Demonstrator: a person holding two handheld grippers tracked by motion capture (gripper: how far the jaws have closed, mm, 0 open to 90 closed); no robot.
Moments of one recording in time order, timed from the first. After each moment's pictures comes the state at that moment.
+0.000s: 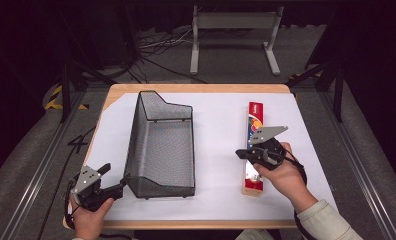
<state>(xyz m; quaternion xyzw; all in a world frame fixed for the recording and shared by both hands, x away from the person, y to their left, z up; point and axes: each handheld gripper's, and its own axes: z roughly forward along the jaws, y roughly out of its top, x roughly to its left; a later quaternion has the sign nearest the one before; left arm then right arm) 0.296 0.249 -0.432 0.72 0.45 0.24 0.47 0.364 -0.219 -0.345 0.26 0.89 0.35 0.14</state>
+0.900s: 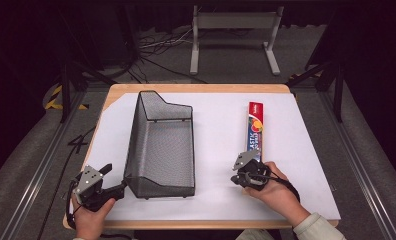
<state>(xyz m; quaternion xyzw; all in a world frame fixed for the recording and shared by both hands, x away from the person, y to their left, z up) 0.296 0.246 -0.434 0.73 0.45 0.24 0.46 0.349 -0.198 -0.405 0.23 0.94 0.24 0.09</state>
